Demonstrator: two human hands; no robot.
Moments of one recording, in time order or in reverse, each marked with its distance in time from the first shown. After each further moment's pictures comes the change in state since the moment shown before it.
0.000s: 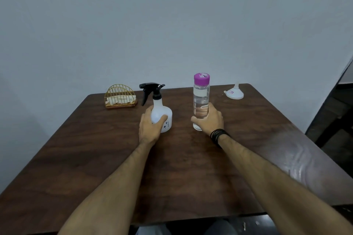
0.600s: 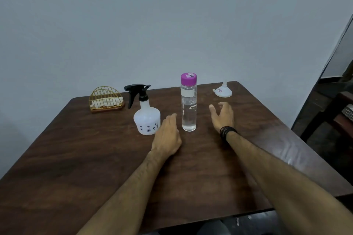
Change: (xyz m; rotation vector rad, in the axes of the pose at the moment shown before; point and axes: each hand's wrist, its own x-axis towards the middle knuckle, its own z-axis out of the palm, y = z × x) left_hand -0.036 0.022 0.065 0.529 -0.233 0.556; right_hand 0.039 0.071 -0.033 -0.048 0.203 0.123
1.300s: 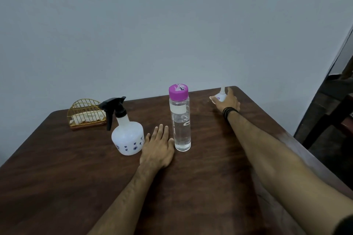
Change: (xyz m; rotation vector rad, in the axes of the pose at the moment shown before) left_hand 0.051 -0.026 0.031 0.249 -0.380 -0.206; right_hand 0.161 0.033 0.023 -0.101 -0.037 0.138
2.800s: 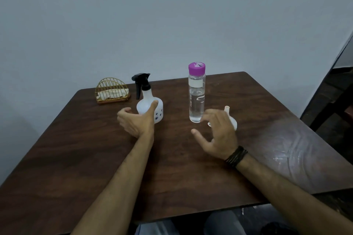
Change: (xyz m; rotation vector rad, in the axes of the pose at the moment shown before) left_hand -0.066 -0.043 -0.053 -1.005 0.925 -0.748; right_hand -0.293 -0.030 -0.049 0.084 0.224 -1.059
